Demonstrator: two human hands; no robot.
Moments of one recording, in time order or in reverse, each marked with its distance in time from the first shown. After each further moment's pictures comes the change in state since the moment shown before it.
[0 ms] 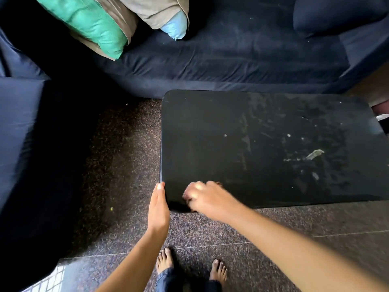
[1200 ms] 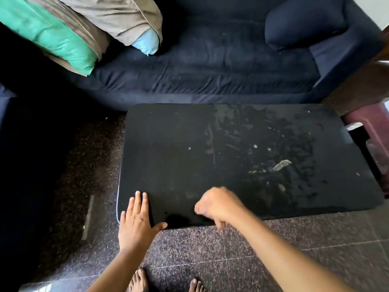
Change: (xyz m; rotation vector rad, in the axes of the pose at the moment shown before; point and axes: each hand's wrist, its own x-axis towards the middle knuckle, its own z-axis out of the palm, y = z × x) left_hand -0.005 -0.014 0.058 1.360 0.019 0.341; right_hand -0.084 0.083 -0.031 0.734 -0.289 0.898
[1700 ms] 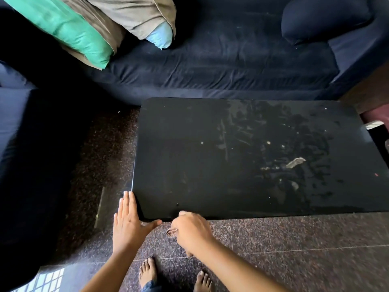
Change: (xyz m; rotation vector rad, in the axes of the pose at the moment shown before) left_hand -0.013 -0.052 0.007 -0.277 0.079 -0.139; right_hand -0.015 -0.058 0.101 -0.158 0.098 -0.374
